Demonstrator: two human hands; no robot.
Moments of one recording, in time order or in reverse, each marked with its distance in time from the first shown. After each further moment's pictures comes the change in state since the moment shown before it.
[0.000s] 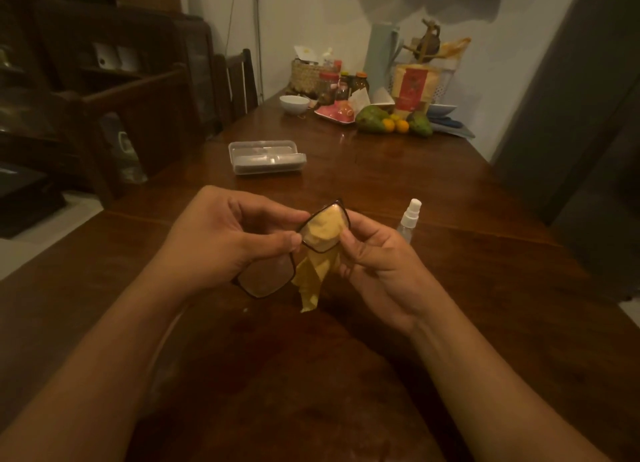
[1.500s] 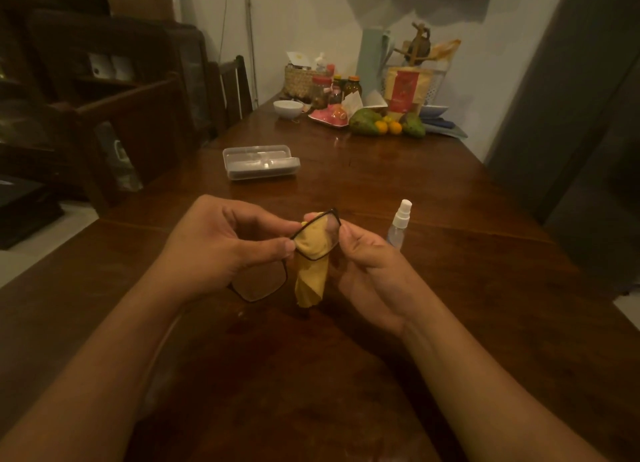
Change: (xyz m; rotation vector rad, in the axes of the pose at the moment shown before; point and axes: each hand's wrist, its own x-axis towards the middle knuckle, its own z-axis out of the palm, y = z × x) left_hand 0.003 -0.008 0.002 -0.044 -0.019 0.008; right_hand -0.001 0.004 0.000 0.033 -0.030 0.058
